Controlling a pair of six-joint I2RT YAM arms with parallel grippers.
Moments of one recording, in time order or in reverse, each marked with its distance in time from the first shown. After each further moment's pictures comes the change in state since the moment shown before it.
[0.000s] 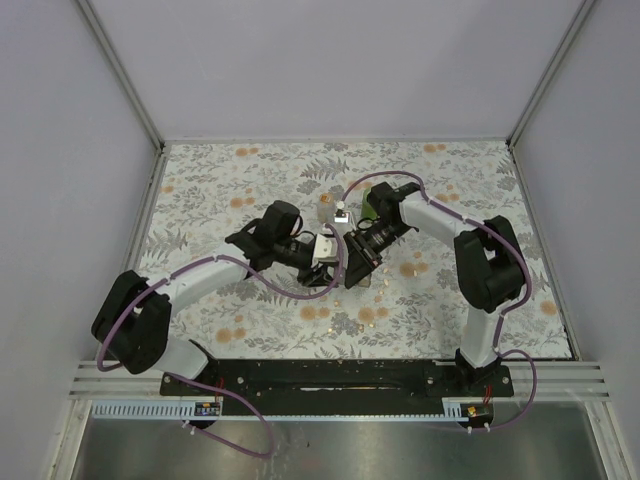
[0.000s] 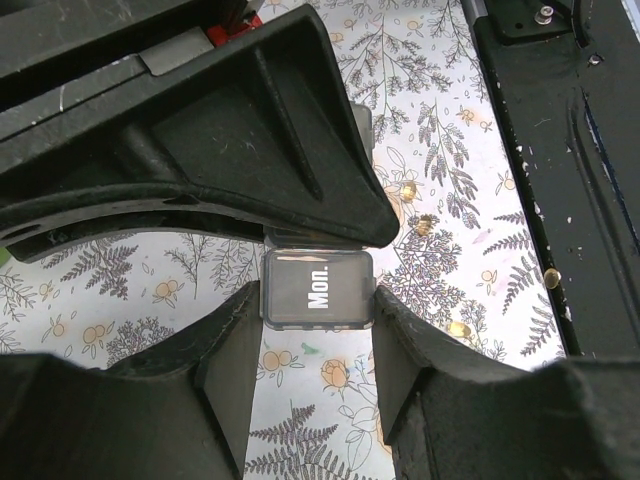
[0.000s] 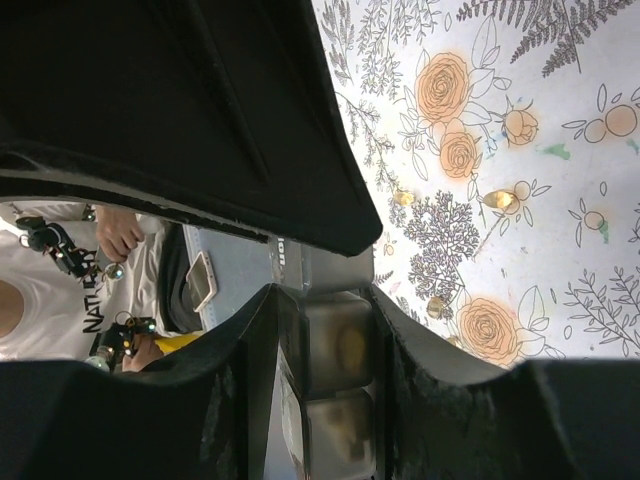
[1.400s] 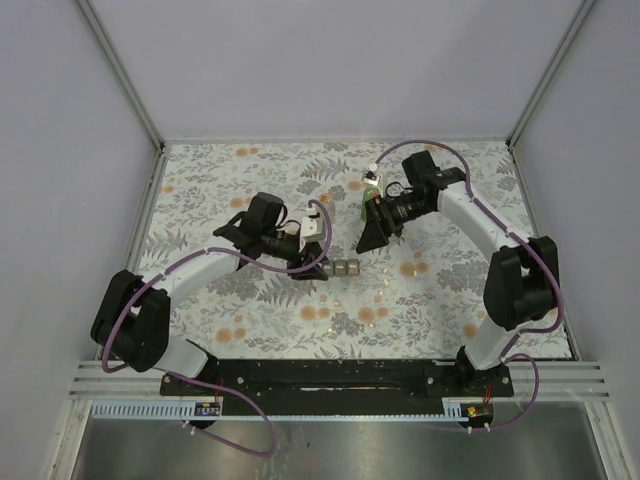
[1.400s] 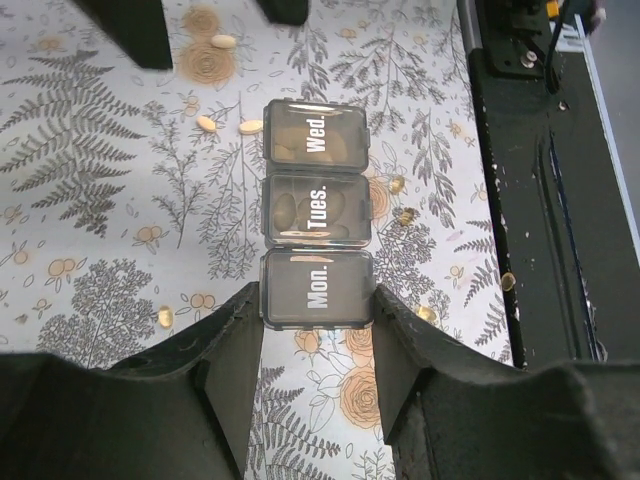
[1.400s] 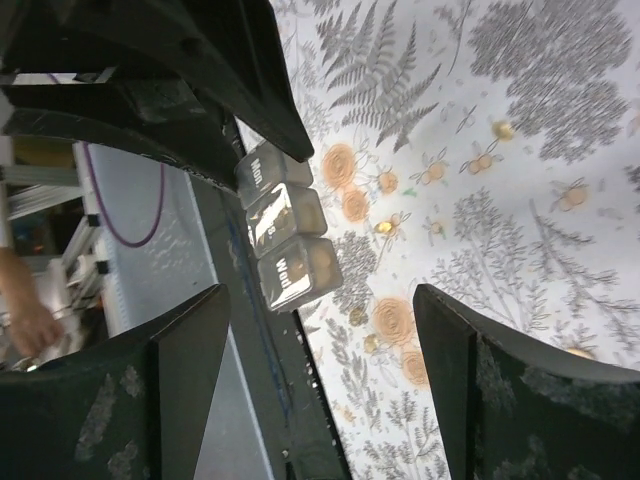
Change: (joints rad) left arm 0.108 0.006 0.016 -0.071 0.087 -0.115; right arm -0.164 -0.152 0.027 0.151 0.070 0.132
